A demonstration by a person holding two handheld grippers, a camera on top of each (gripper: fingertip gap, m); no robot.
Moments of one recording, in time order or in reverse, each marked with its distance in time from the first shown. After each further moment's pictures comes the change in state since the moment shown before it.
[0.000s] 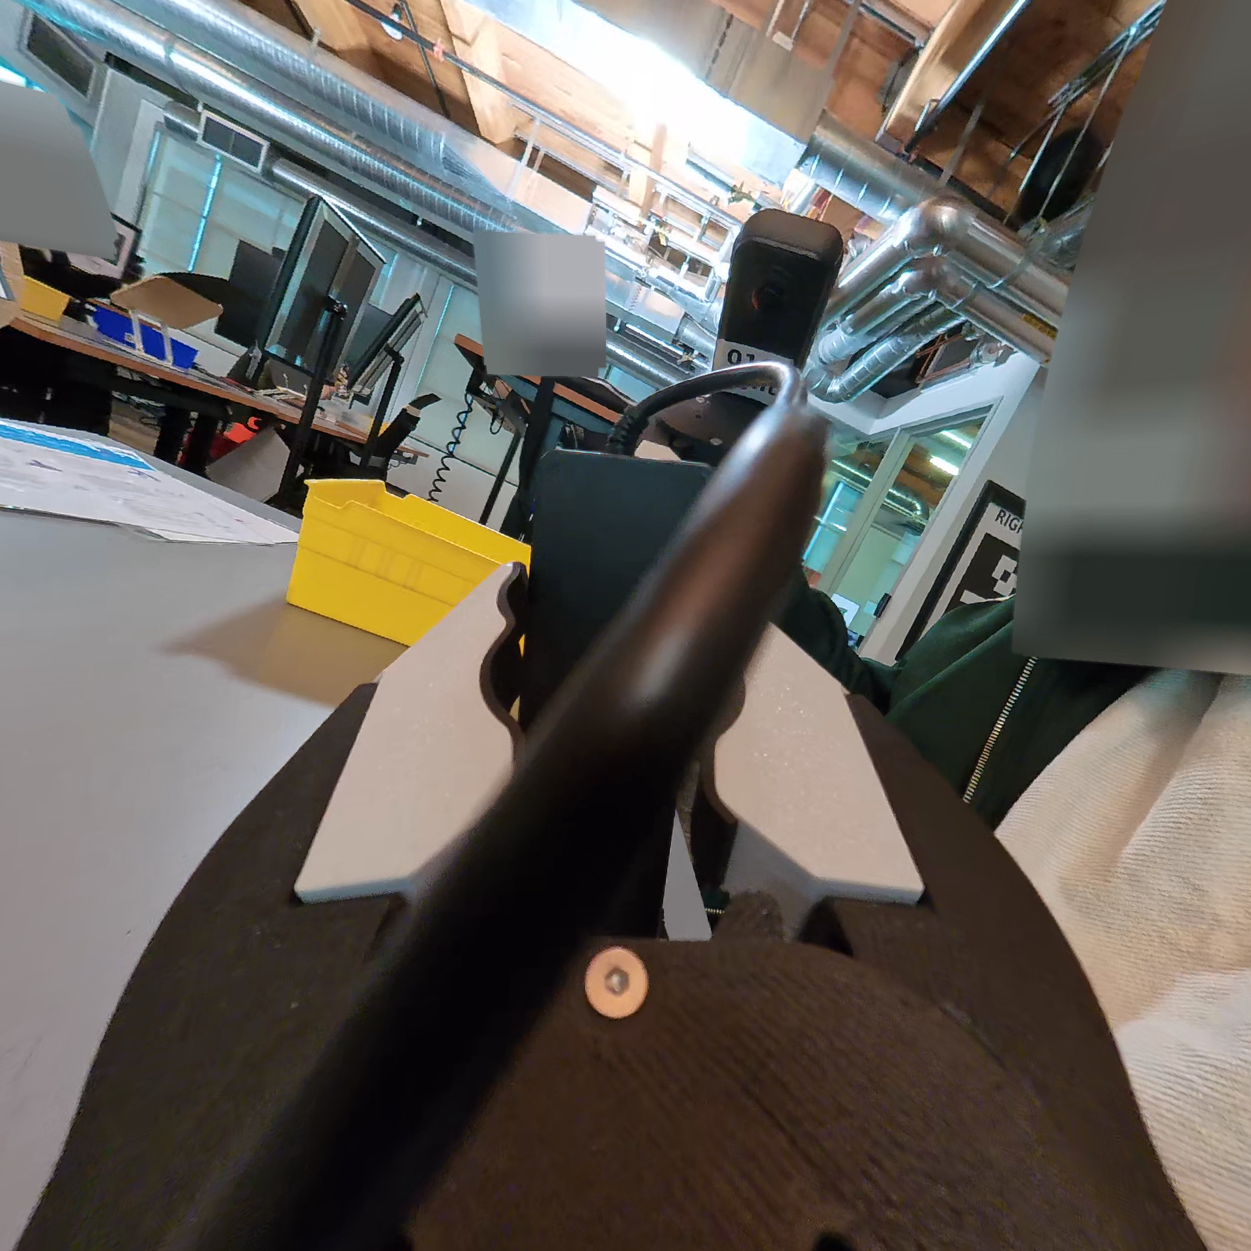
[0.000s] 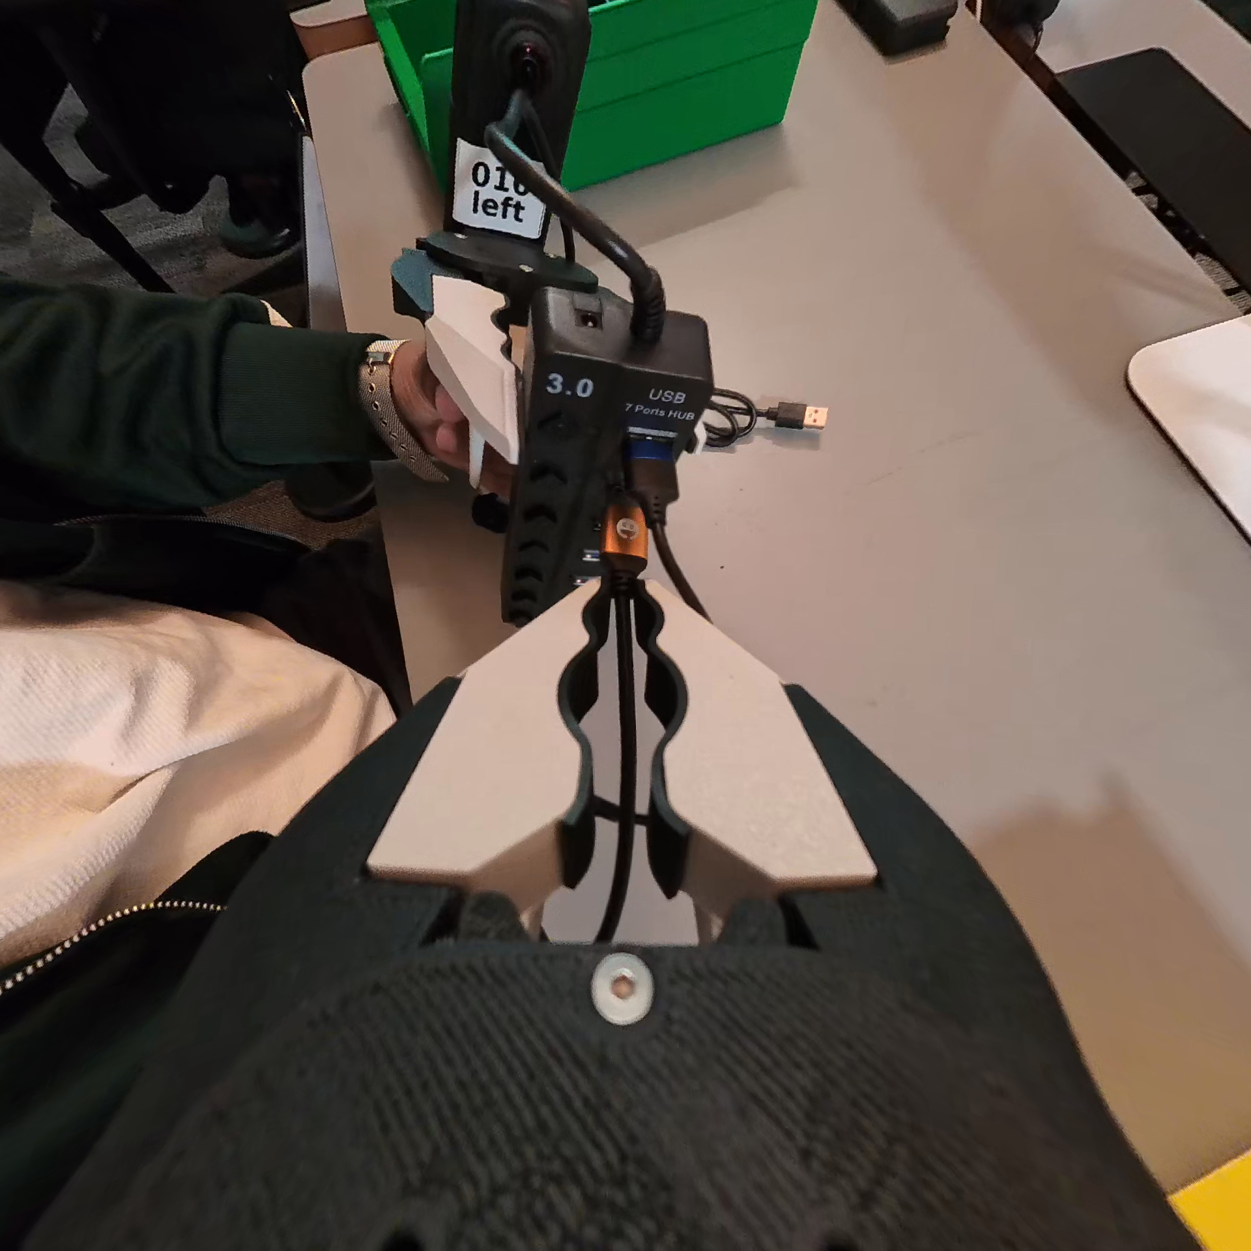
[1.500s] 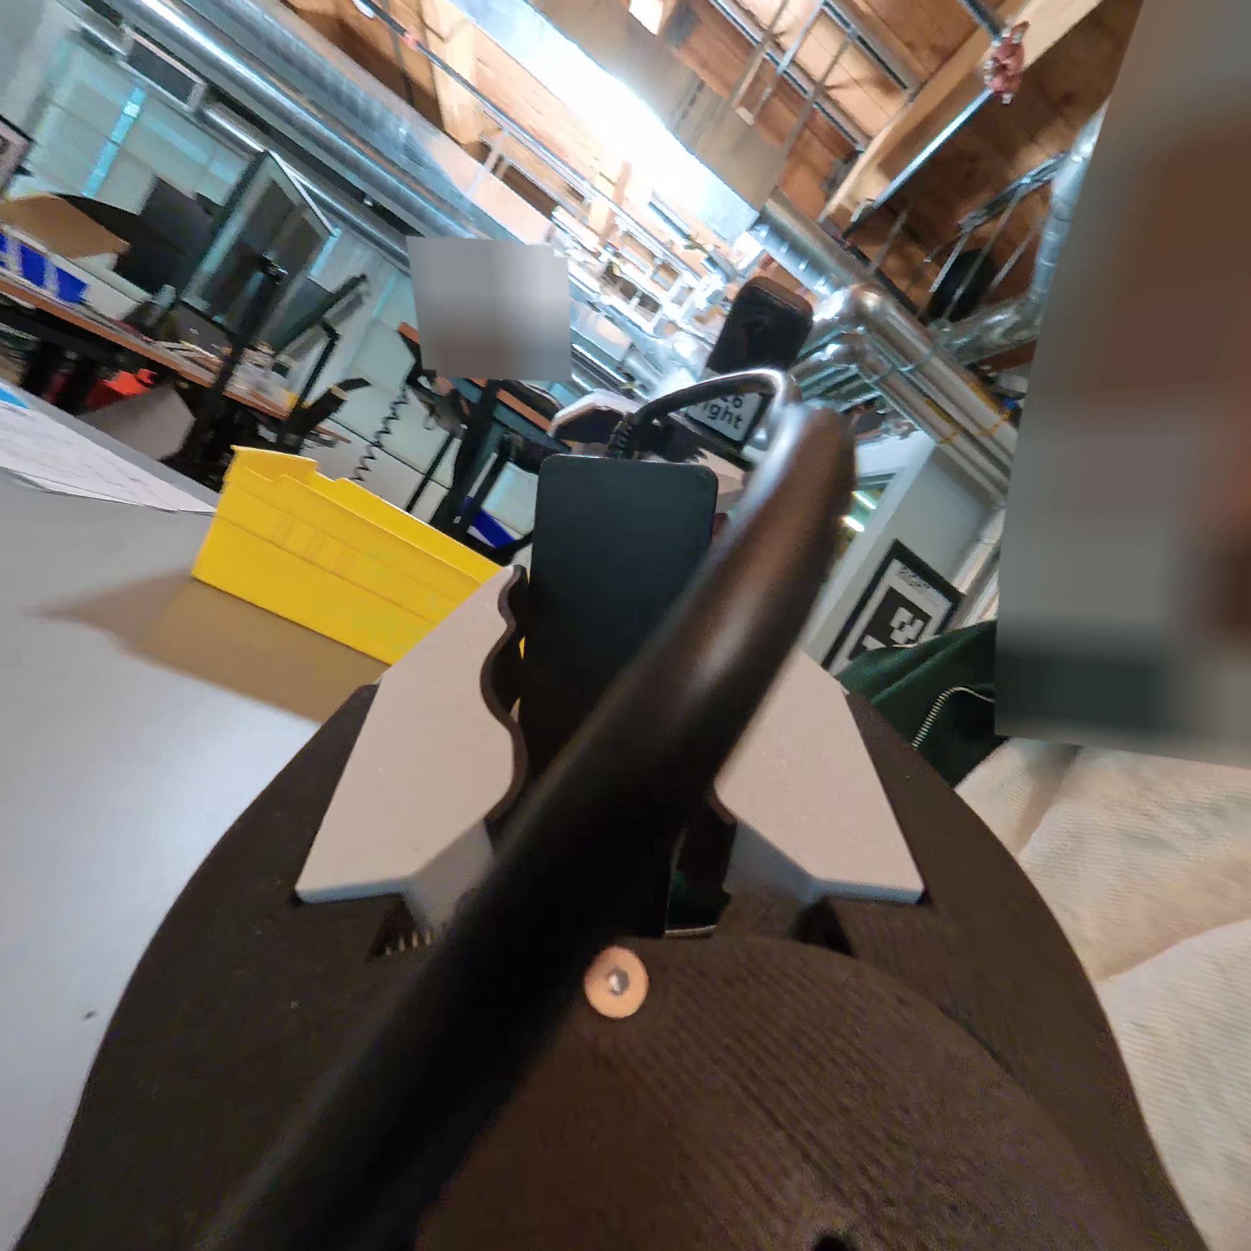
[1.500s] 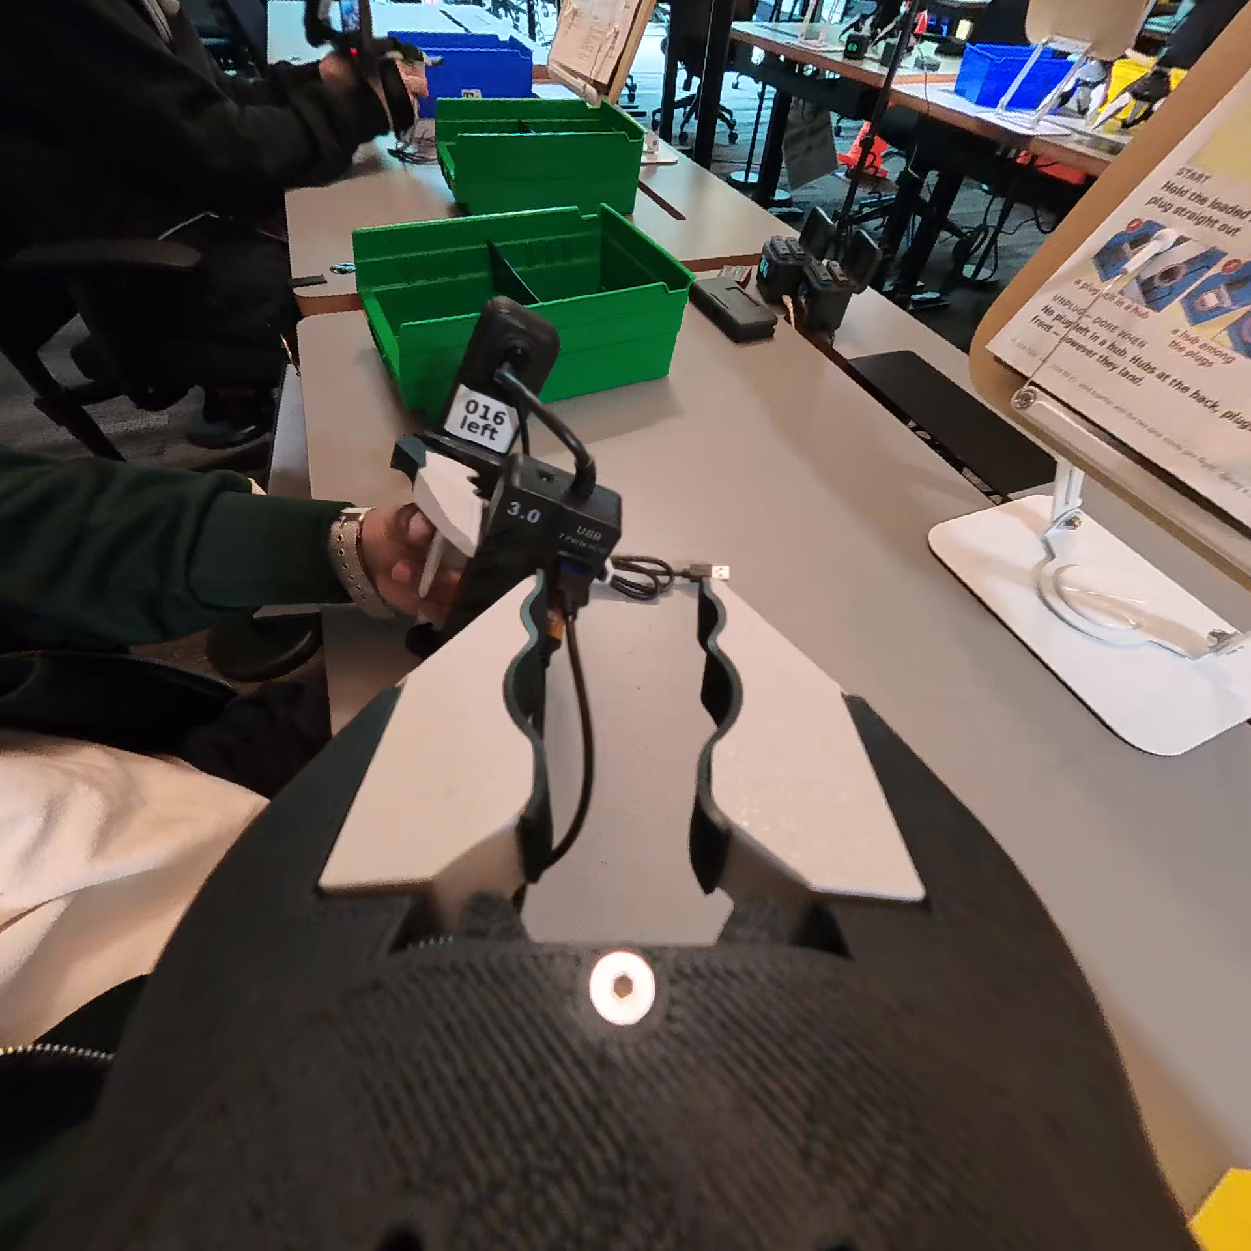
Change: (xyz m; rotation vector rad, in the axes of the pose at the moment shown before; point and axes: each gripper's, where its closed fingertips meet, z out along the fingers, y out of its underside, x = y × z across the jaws) left arm 0.002 -0.003 -0.001 0.035 0.084 -0.167; right arm 0.022 -0.041 -0.036 0.313 0.110 -0.046
